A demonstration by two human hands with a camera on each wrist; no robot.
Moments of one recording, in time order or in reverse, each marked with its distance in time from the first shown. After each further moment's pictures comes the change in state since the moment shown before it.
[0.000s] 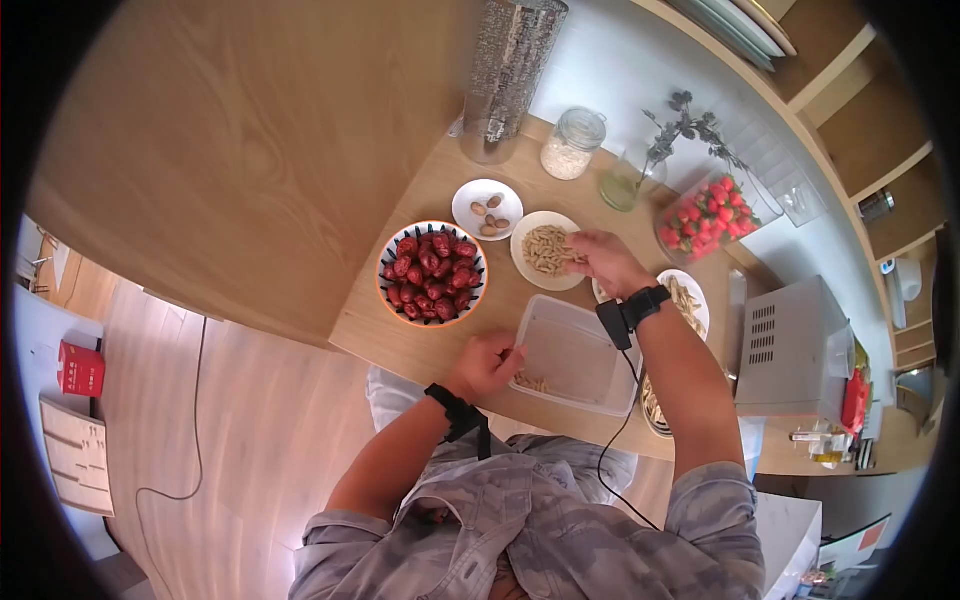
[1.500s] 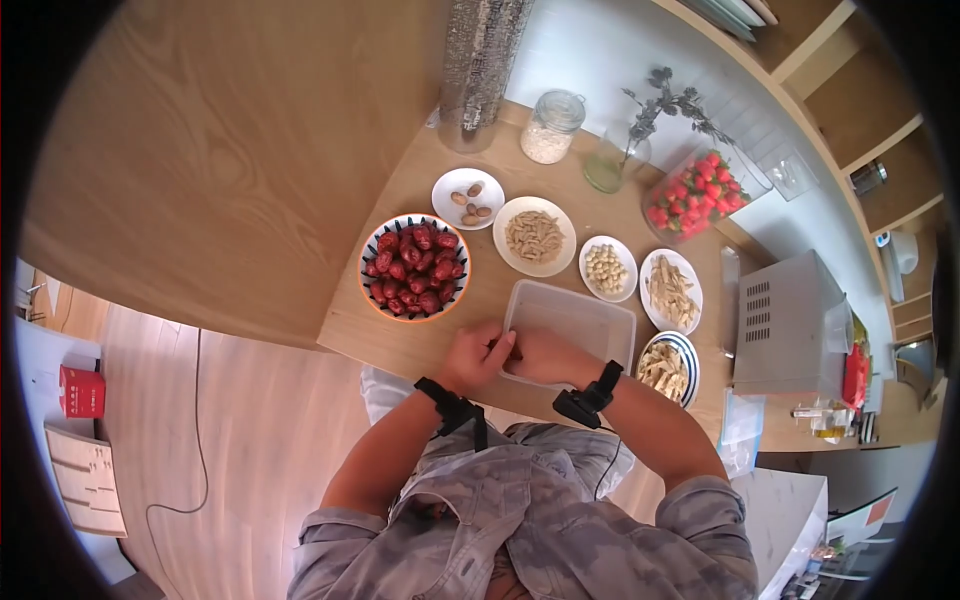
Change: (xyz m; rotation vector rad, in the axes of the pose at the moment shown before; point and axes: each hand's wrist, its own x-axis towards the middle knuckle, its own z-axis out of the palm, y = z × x) left_hand -0.002 -0.011 0.007 -0.006 -0.009 -0.087; right_hand -0.098 0.089 0.081 -0.998 -0.366 -0.244
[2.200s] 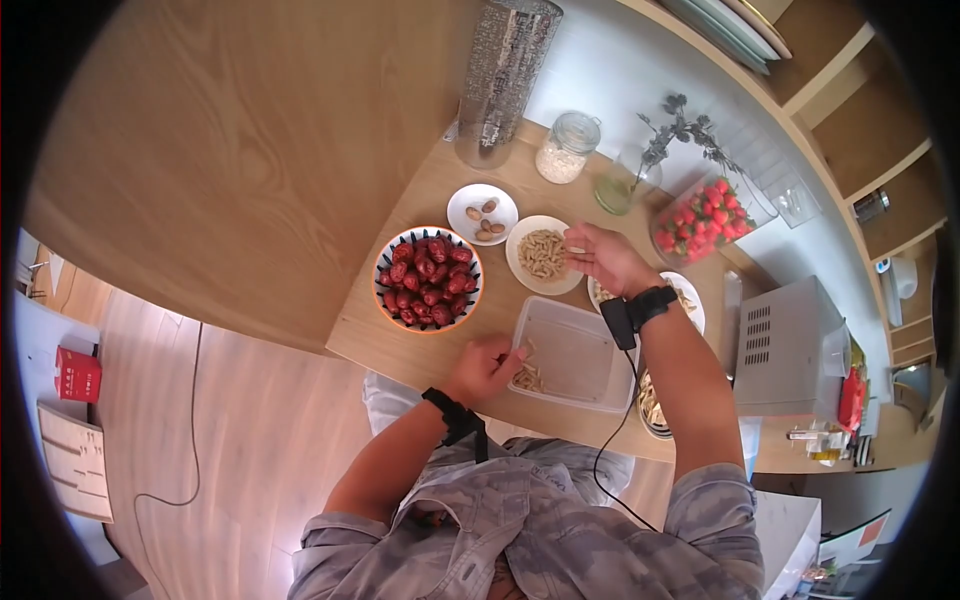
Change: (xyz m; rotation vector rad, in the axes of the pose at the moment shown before) left_hand 0.001 0.009 -0.004 0.022 0.017 0.080; right_hand 0.057 0.051 -0.151 1.135 0.406 0.281
